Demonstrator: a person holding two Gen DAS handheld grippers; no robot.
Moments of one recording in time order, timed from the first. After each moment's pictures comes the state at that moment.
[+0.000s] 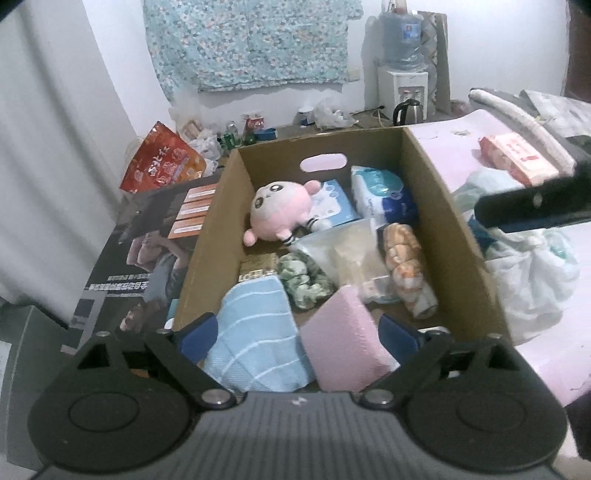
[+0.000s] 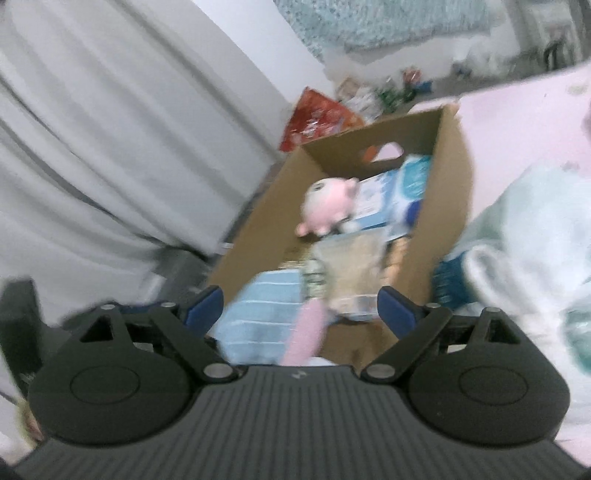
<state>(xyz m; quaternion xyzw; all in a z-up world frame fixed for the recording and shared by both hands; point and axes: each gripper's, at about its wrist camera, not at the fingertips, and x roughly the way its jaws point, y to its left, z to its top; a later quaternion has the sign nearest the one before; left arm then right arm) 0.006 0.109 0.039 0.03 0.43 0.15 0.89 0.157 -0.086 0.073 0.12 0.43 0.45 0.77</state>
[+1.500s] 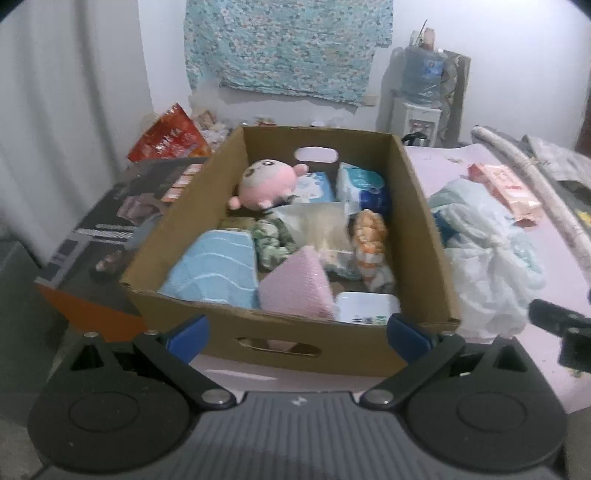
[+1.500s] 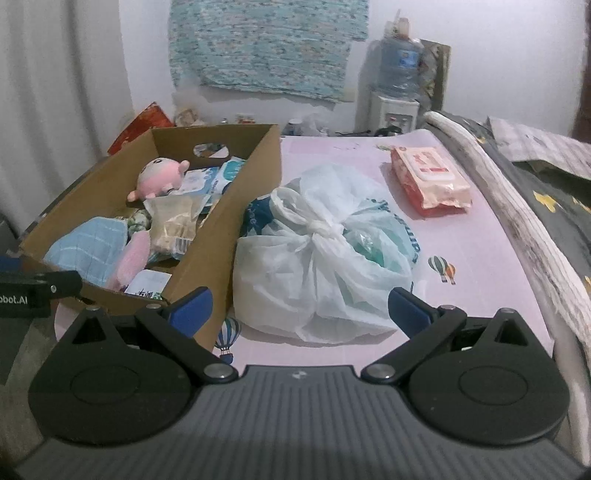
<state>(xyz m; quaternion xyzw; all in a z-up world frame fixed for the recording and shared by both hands) -0.053 0.070 0.010 -0.06 0.39 0.18 0.90 0.018 -0.138 0.055 -0.06 0.35 0.18 0.92</state>
